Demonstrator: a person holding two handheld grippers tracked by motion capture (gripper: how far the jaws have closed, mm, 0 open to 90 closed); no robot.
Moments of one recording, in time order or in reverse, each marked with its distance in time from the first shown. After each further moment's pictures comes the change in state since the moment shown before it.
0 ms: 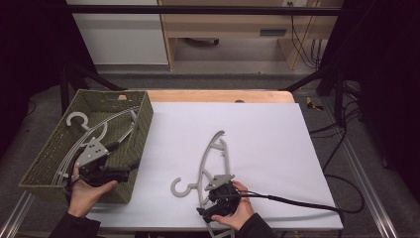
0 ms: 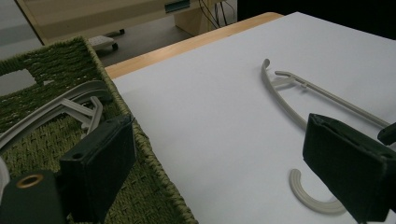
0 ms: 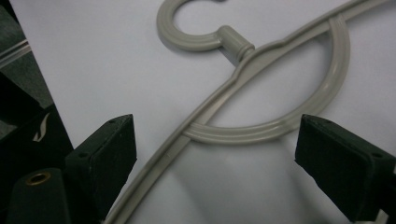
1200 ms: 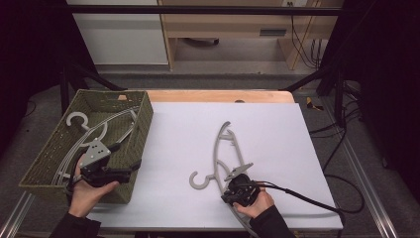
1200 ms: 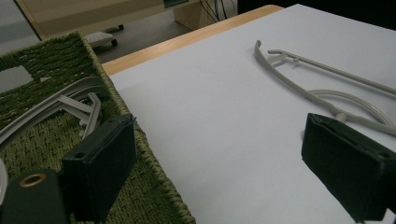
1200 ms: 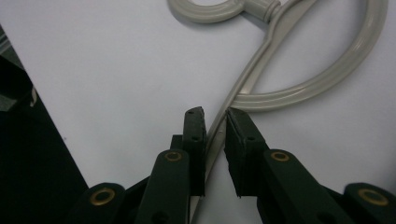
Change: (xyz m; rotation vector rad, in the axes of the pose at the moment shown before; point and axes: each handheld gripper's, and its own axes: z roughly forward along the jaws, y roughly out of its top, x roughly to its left) left arm -0.003 -0.001 0.002 0.021 -0.001 0.011; right arm -0.046 -0.013 -0.032 0.142 0.029 0.100
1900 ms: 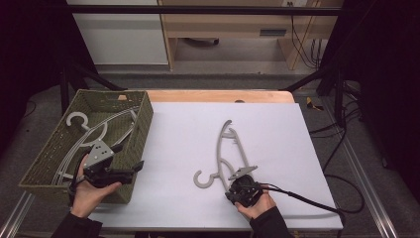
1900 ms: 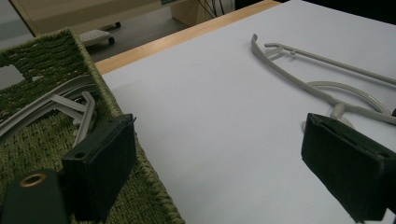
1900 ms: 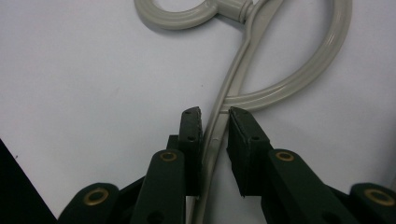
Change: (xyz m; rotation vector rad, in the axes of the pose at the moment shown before) left arm -0.004 0.000 0.004 0.016 -0.009 0.010; right arm 0.000 -0.008 0.003 -0.041 -0.124 0.093
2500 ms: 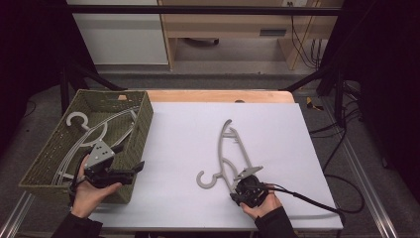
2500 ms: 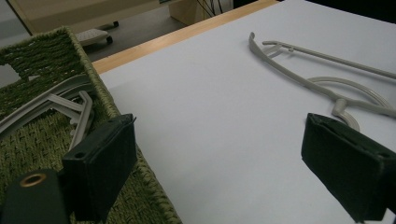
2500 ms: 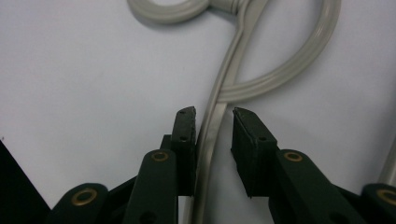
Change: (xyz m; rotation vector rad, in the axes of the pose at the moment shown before) left arm -0.001 0.000 0.001 0.003 -0.007 0.000; right arm -0.008 -0.009 -0.008 0.018 -0.026 -0.008
